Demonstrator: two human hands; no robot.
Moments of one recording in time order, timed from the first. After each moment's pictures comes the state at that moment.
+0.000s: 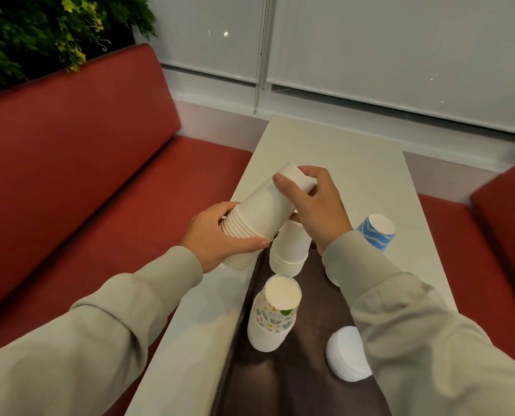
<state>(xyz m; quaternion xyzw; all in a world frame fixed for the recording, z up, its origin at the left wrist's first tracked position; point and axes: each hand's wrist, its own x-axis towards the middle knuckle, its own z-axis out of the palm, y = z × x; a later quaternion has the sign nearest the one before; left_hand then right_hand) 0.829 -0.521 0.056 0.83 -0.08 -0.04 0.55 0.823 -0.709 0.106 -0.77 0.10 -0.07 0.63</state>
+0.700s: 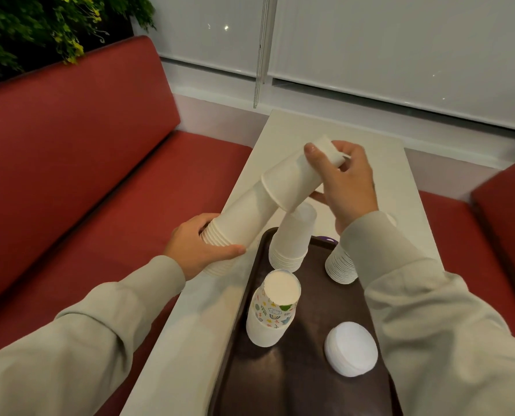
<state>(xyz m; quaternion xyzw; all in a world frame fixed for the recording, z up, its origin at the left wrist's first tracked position) 0.824 -0.497 0.024 0.83 -0.02 -0.06 0.55 0.835 -0.732 0.126 -0.72 0.14 -0.17 0.66</state>
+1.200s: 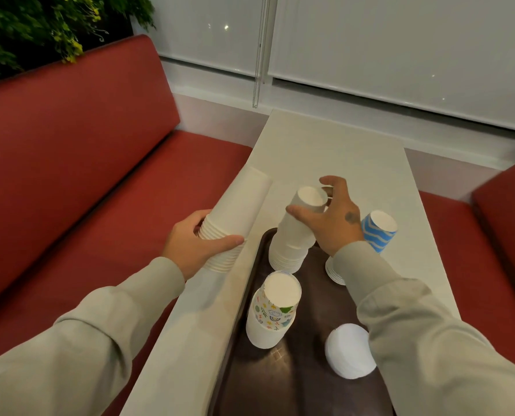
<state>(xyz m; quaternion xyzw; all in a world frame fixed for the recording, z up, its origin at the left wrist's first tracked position) 0.823 -0.500 0.026 0.77 0.02 -0.06 0.63 0.818 -0.741 0.082 -0.87 0.12 -0.11 0.46</state>
